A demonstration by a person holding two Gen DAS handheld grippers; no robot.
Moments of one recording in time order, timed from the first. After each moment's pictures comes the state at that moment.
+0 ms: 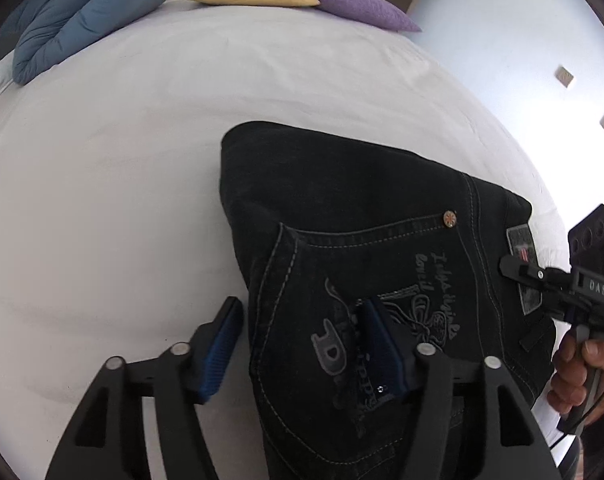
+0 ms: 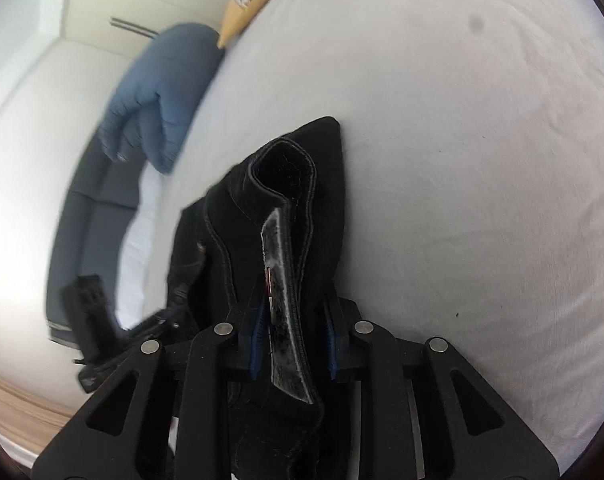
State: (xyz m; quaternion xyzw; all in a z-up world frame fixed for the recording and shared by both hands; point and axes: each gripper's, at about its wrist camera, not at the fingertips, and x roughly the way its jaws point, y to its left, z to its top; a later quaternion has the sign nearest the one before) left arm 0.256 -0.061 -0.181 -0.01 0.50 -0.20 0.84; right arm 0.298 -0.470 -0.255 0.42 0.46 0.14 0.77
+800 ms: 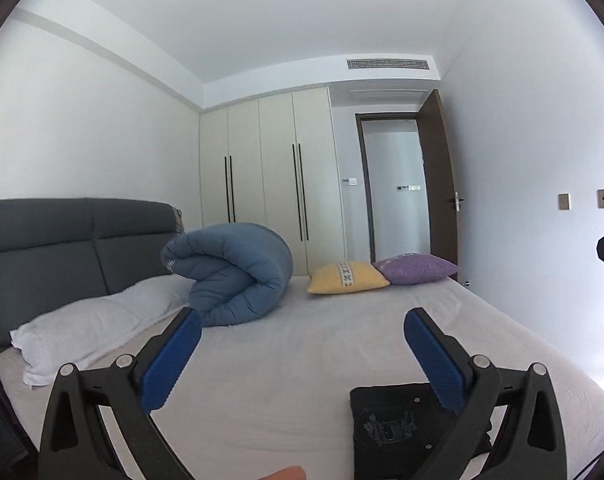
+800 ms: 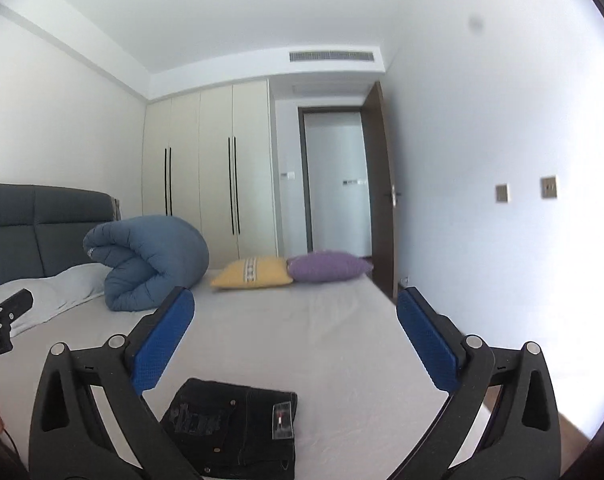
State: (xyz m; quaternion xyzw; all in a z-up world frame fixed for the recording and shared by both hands) left arm -0.048 0.014 0.098 0.05 0.02 -0.01 1.00; right arm 0.004 -0.332 0.094 0.02 0.03 -0.12 0.99
